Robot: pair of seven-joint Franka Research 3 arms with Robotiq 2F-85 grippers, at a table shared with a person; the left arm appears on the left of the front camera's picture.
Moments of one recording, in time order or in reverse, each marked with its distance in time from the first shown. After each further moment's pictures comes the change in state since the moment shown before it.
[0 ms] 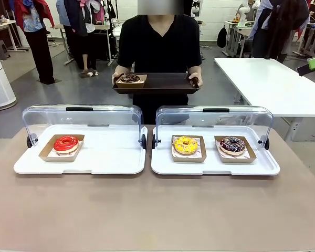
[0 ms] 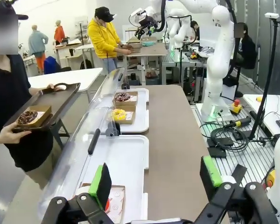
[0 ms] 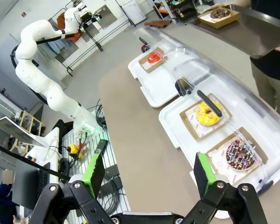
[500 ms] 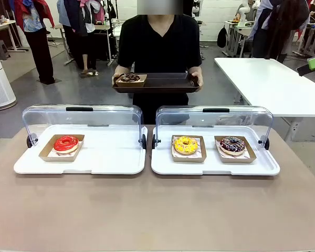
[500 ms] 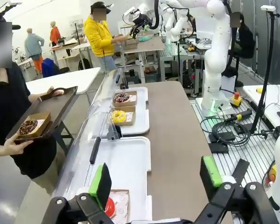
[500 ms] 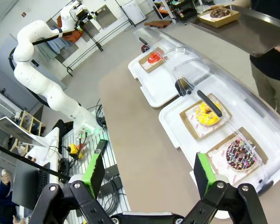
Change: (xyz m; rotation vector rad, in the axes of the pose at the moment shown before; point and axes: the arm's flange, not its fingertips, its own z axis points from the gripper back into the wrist) left arm 0.032 -0.005 -0.010 -0.010 0.044 -0.062; right arm 0.000 0.000 0.000 0.000 0.000 0.000
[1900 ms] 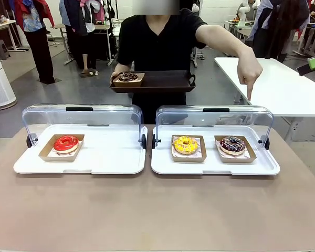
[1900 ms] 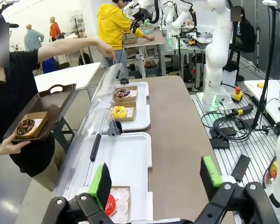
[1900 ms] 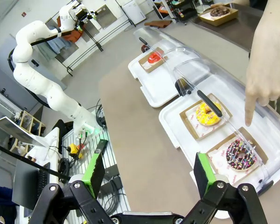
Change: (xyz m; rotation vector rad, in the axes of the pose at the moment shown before) left arm 0.003 -0.001 -0.003 0.005 0.028 -0.003; right arm 0.000 0.000 0.000 0.000 0.000 0.000
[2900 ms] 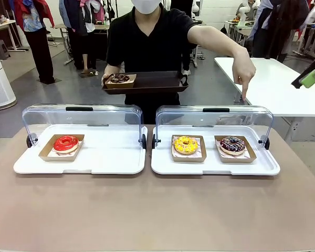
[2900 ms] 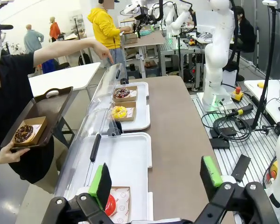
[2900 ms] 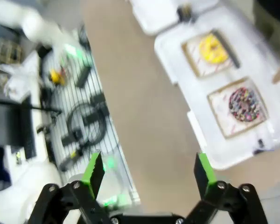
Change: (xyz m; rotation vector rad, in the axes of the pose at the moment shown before) left arm 0.001 0.000 0.000 -0.001 0.000 -0.001; right arm 0.042 0.038 -0.056 -0.090 0.542 0.113
